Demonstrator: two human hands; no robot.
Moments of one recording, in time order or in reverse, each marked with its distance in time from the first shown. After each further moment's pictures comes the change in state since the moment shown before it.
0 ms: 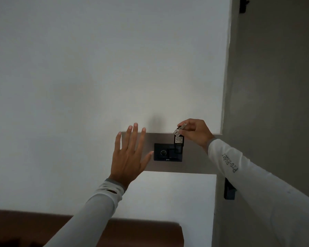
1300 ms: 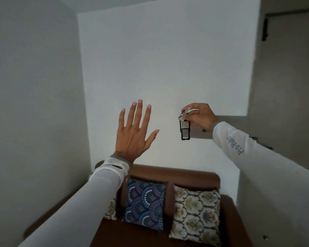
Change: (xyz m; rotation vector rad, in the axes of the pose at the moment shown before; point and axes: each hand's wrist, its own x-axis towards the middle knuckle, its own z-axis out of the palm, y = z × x) left_hand -0.262 -0.232 -0.517 0.112 0.049 -0.021; right_hand -0.432 -0.397 0.175 0.106 -0.098 0.052
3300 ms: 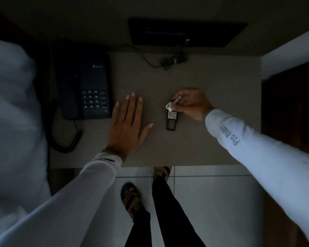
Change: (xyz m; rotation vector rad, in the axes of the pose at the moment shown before) left_hand -1.120 -0.365 -0.074 0.387 -1.129 -1.280; right_hand -0.557 0.400 1.145 -0.301 -1.815 0.203
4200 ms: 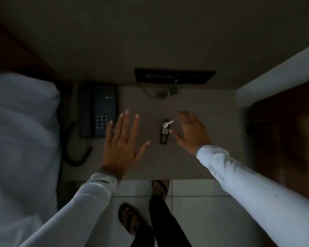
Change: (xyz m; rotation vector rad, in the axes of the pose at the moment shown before) left_hand -0.012 0.009 -0.068 0.016 0.011 -0.066; right_hand -0.060 -0.005 0.002 -0.723 0.198 -0.222
